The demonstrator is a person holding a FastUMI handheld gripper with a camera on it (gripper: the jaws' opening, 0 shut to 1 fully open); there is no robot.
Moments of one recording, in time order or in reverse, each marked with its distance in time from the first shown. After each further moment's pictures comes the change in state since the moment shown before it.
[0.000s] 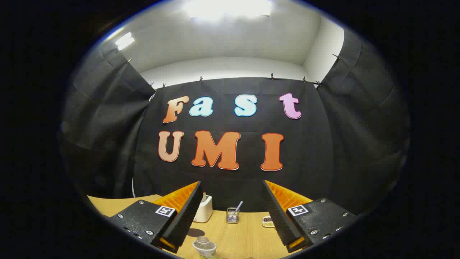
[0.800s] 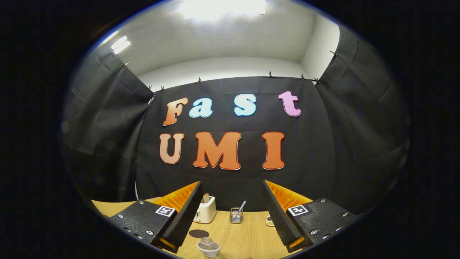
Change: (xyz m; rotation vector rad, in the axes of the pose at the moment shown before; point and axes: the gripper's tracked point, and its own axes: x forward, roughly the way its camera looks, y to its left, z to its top) arm 0.000 -0.002 0.004 0.041 0.004 0.011
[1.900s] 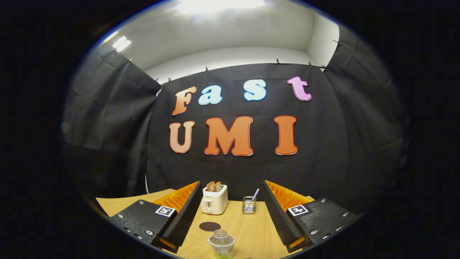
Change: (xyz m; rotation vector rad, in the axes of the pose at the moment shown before) arm 0.004 0.040 -0.066 0.019 0.101 0.097
